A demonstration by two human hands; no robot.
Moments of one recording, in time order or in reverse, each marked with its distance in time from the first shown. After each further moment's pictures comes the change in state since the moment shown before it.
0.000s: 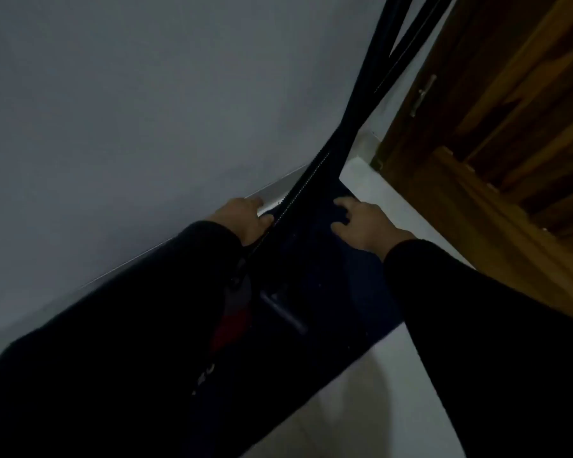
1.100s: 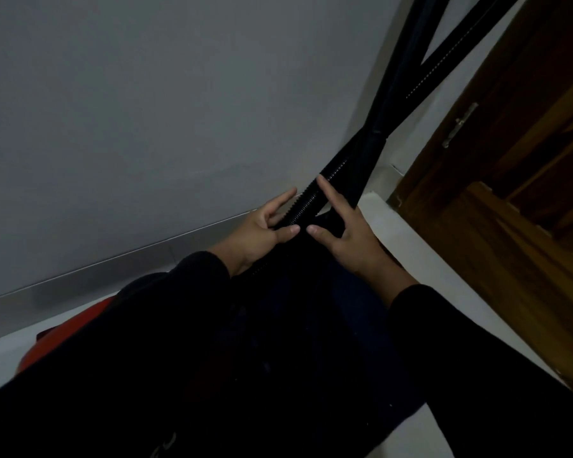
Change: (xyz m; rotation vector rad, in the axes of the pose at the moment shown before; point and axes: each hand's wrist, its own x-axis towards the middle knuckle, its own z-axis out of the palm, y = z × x) left_hand 0.071 -0.049 0.094 -1.181 0.078 0.355; right_hand 0.082 0.009 0.098 0.365 0.261 -0.553
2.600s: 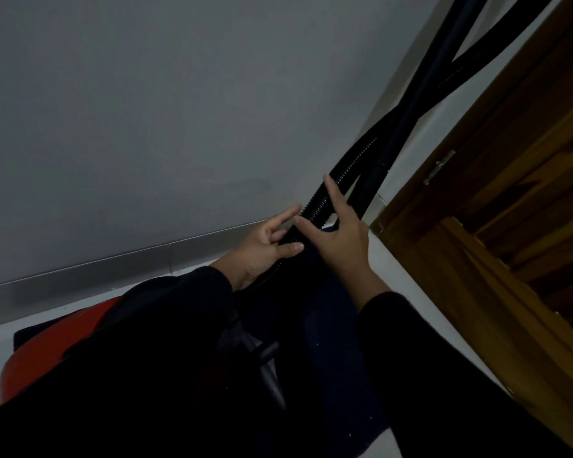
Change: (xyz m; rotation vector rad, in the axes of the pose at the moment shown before) left_hand -0.023 0.002 -0.011 -0.186 -0.030 0.071; right_hand 0.008 -0.057 0.032 -0.258 0.351 0.043
